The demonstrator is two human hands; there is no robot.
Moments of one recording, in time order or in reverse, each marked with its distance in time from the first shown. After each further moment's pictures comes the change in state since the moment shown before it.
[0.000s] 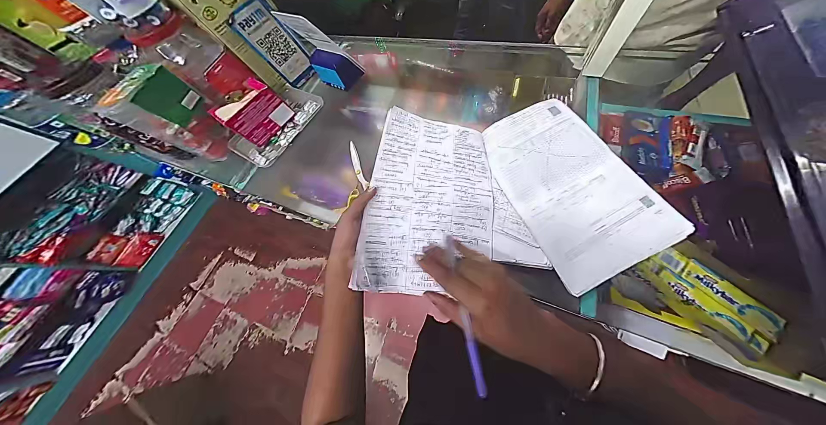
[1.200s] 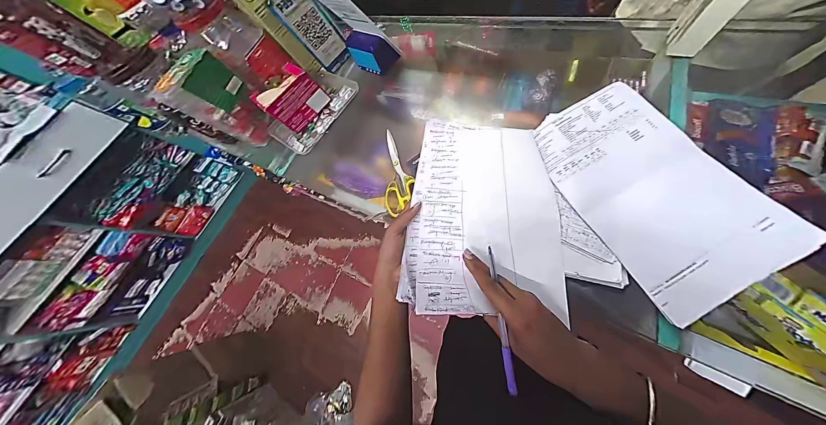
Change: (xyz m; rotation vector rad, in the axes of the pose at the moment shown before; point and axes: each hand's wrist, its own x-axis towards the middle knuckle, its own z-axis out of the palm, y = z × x) left_hand -0.008 -0.031 -0.026 -0.263 -0.022 -0.149; right_hand -0.028 0.007 0.049 0.149 -0.133 0.132
